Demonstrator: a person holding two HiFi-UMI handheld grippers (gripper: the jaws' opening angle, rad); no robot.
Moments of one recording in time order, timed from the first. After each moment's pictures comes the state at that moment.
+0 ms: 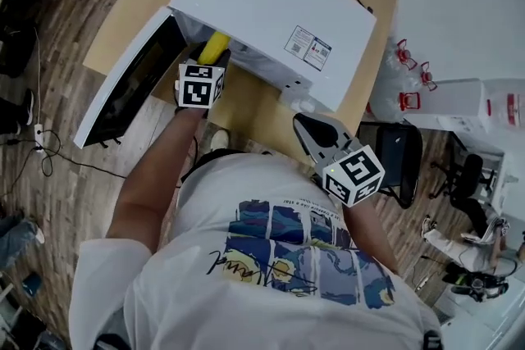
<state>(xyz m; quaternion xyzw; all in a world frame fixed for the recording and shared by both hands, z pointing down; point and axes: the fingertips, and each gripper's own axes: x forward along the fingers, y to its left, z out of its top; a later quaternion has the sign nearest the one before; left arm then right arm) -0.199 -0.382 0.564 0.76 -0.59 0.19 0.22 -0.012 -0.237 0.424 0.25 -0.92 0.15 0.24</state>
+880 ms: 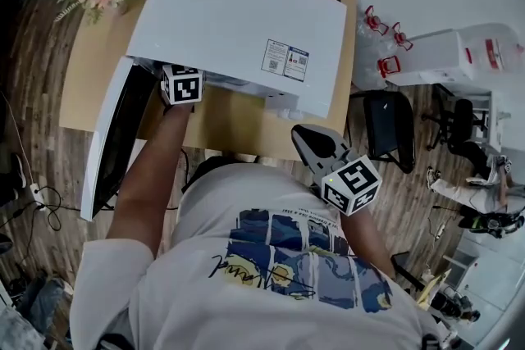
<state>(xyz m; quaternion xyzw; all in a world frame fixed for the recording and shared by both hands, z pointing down) -0.196 -0.481 0.601 0.77 -0.57 0.21 0.19 0.005 -0.252 0.432 0.38 -0.87 0.21 0.25</state>
